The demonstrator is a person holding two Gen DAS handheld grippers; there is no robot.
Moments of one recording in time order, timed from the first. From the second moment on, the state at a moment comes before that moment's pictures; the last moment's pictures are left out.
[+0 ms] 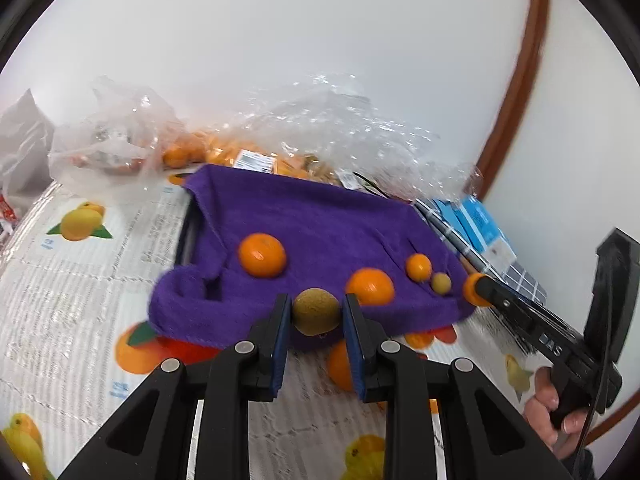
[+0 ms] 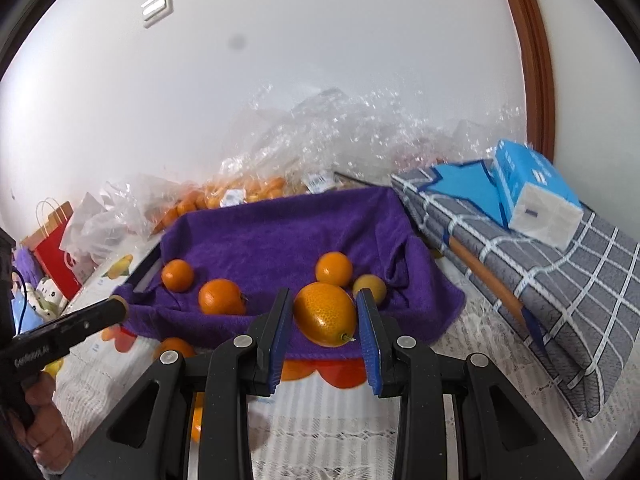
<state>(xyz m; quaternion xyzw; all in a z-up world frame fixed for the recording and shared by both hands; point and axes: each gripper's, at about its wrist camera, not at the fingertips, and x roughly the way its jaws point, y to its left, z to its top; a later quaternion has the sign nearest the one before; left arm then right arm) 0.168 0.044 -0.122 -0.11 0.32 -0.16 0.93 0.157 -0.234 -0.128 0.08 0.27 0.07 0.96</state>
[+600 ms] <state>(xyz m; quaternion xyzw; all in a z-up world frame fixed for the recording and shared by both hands) 0.225 0.041 -0.127 -0.09 0.30 -0.11 0.94 0.226 -0.226 -0.132 0.04 0.31 0.07 0.95</state>
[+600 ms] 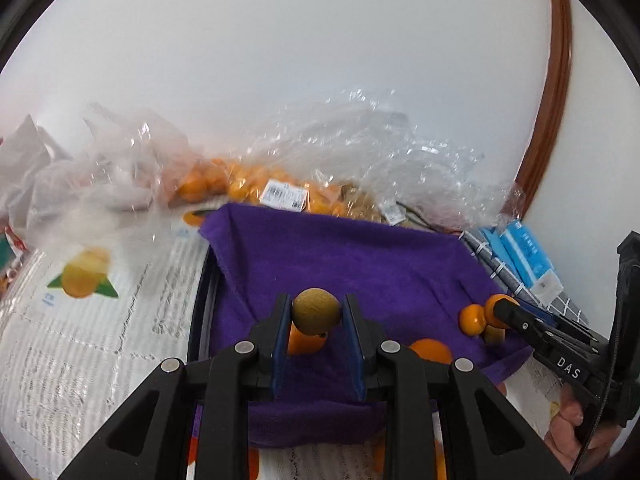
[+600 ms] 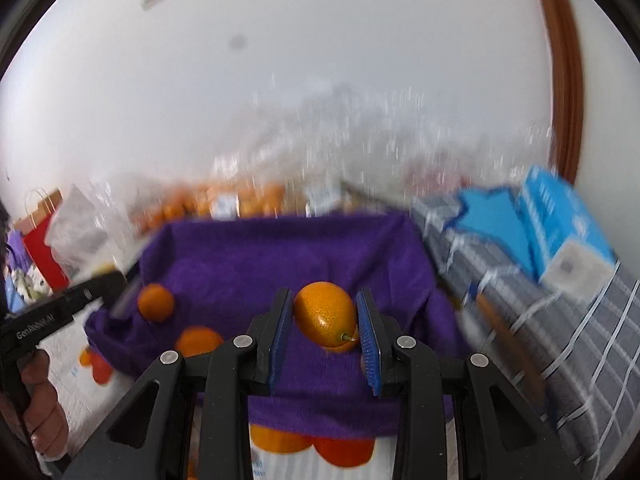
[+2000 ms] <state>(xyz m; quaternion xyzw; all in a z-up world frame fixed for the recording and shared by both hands) 0.238 0.035 -0.143 -0.13 0.35 -0.14 0.92 0.160 -0.196 -0.144 0.03 0.38 0.13 0.91</state>
